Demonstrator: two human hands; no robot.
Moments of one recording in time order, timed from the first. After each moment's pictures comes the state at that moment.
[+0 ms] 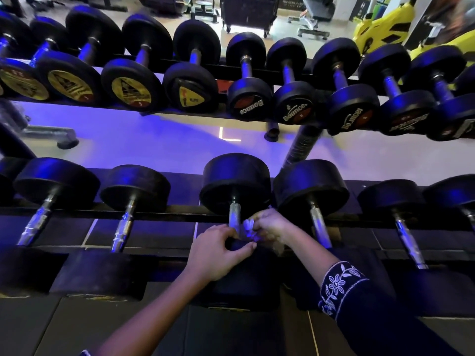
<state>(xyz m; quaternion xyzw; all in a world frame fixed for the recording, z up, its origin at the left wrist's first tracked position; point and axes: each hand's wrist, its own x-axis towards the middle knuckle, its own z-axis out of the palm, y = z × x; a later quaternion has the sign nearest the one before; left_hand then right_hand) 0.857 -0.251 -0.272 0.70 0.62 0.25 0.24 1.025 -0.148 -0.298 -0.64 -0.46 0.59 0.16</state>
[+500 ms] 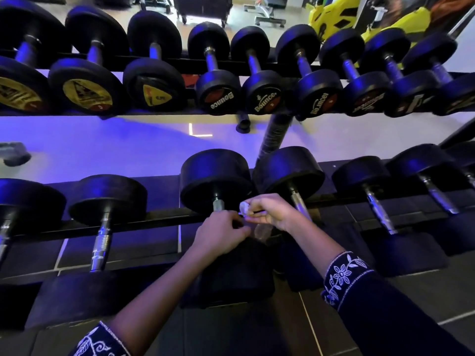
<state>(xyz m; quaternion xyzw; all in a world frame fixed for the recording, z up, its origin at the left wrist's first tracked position) 0.883 -0.211 -0.251 0.71 0.61 0.14 0.32 1.048 -0.157 -0.266 -0.60 -0.37 0.64 0.30</state>
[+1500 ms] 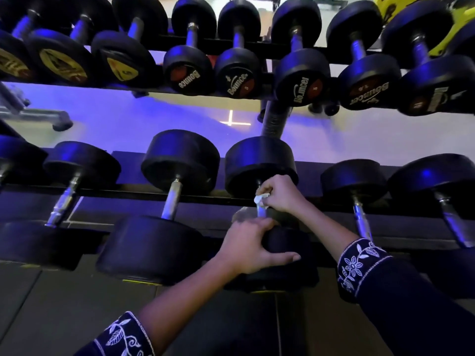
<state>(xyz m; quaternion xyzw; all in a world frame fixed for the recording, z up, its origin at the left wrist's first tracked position) 1.086 -0.242 -0.273 0.77 0.56 0.19 0.26 1.212 -0.118 -0.263 -0.58 -0.75 0.30 0.12</state>
